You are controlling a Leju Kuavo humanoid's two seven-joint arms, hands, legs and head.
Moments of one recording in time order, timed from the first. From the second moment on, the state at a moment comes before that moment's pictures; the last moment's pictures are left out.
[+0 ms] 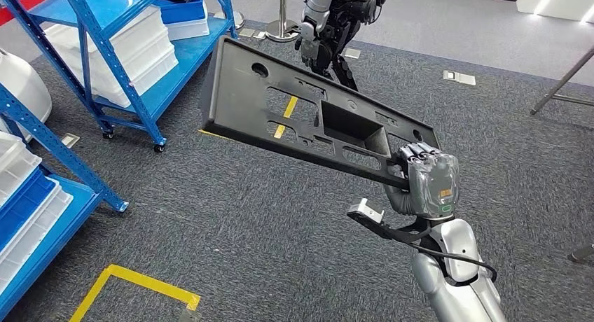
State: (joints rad) left arm -0.12 -0.16 0.19 -0.21 -0.30 0.45 -0.44; right arm -0.27 -0.19 0.38 -1.52 1.17 -0.51 -0.14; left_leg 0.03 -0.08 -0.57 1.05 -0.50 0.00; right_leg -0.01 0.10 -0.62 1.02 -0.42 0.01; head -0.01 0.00
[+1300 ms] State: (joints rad) left arm -0.07 -0.14 0.19 -0.20 -0.32 0.46 -0.44; right arm -0.21 -0.24 0.35 -1.51 1.10 -0.55 -0.20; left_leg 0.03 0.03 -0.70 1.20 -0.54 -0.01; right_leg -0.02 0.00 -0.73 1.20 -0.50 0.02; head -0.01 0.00
